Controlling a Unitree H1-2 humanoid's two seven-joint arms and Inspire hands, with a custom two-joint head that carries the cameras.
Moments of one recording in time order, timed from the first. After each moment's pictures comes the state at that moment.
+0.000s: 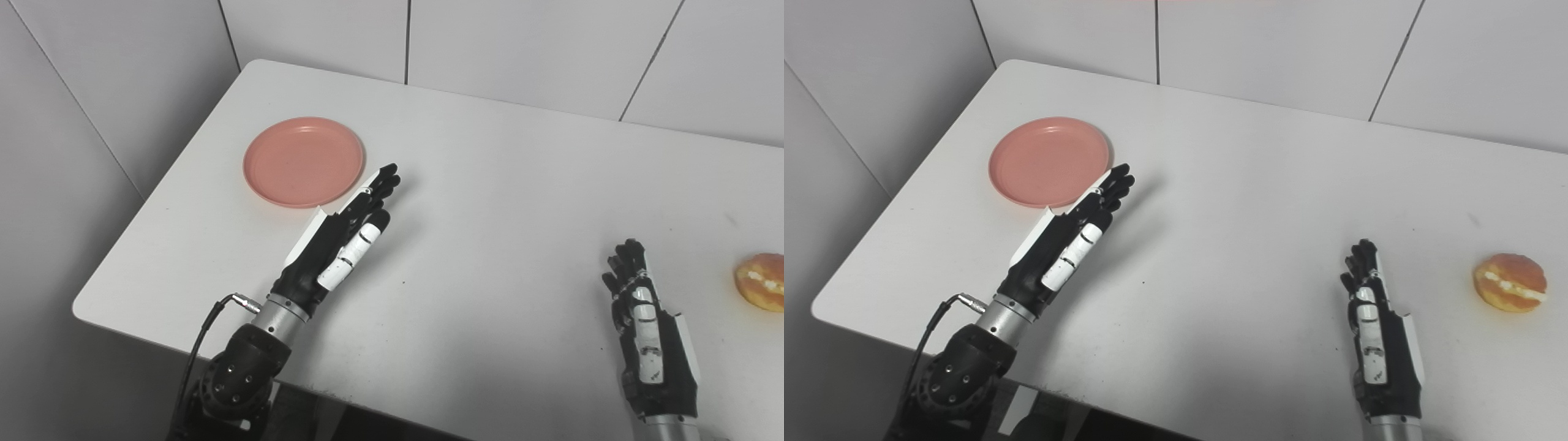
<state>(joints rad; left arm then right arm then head) 0.08 0.20 -0.02 -0.54 0.10 0.18 -0.17 0.05 -0.06 0.07 -0.13 0.10 -0.11 0.17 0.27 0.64</state>
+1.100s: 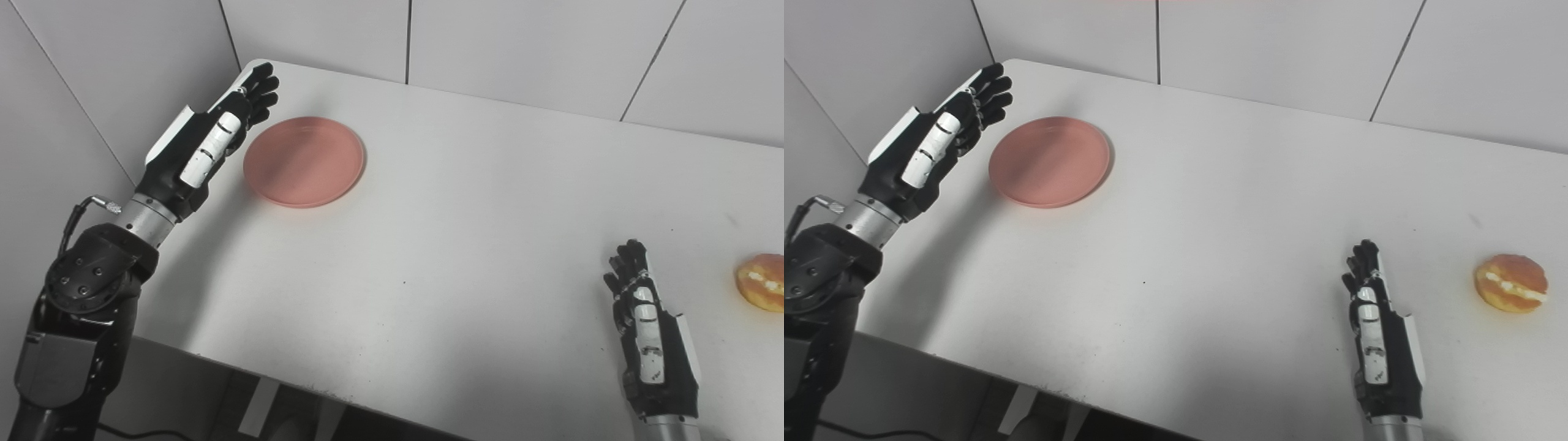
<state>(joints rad) -0.08 0.52 0.34 -0.46 -0.25 0.25 -0.26 0.05 -0.06 0.07 -0.13 0.10 -0.11 0.17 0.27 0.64</state>
